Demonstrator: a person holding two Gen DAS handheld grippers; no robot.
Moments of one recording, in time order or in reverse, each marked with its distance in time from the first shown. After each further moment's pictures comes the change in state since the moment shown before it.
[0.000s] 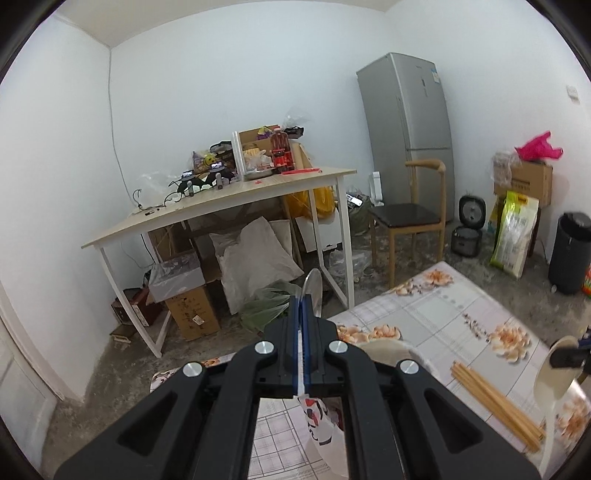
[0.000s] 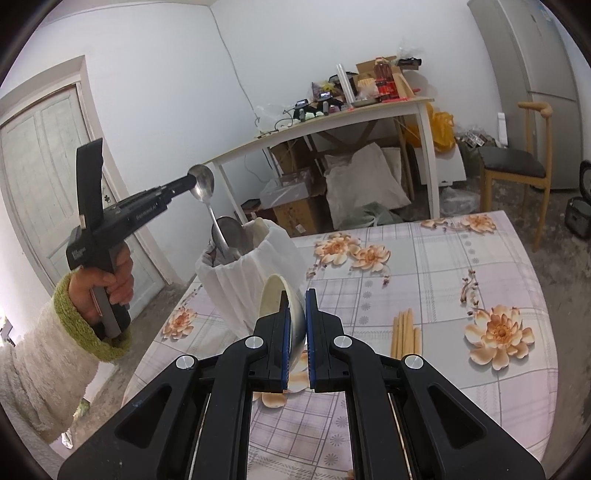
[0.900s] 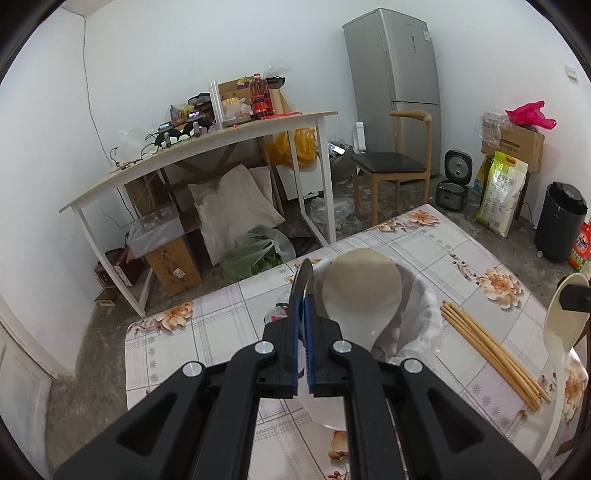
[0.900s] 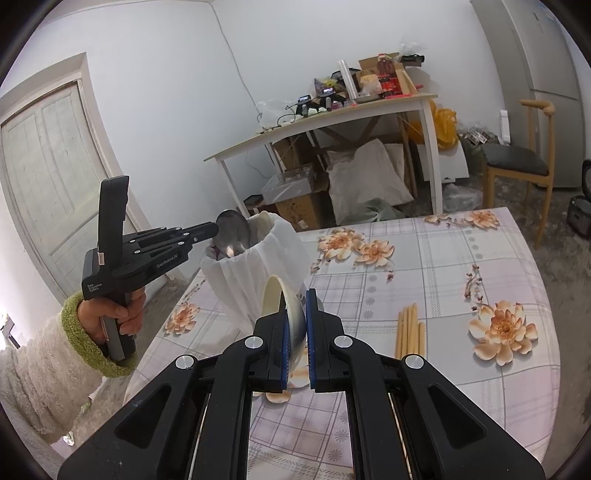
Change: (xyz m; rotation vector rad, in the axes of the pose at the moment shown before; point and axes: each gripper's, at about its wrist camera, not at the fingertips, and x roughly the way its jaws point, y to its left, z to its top) left arm 0.020 -0.012 -0.043 0.004 0.200 -0.077; right arm 0.004 0.001 -0.002 -0.003 0.014 0.007
